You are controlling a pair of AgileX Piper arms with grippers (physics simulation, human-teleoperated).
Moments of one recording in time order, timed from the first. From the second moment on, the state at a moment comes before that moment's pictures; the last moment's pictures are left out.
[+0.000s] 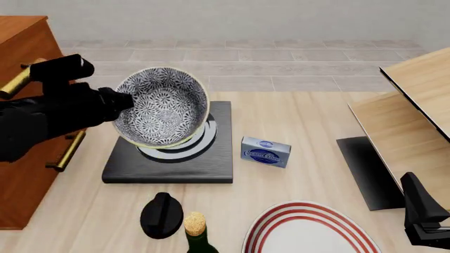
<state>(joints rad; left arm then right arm) -0.29 1.18 -0.77 0.13 -0.33 0.00 0.01 0.00 0.00 0.00</state>
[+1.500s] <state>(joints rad) -0.22 1.44 -0.77 -0.09 -0.29 0.00 0.01 0.00 0.00 0.00</state>
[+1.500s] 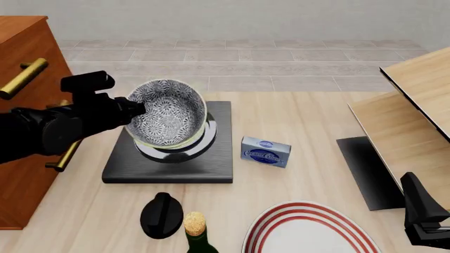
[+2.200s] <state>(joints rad) -0.22 1.53 -0.79 -0.16 -0.29 0.00 0.01 0.00 0.00 0.00</state>
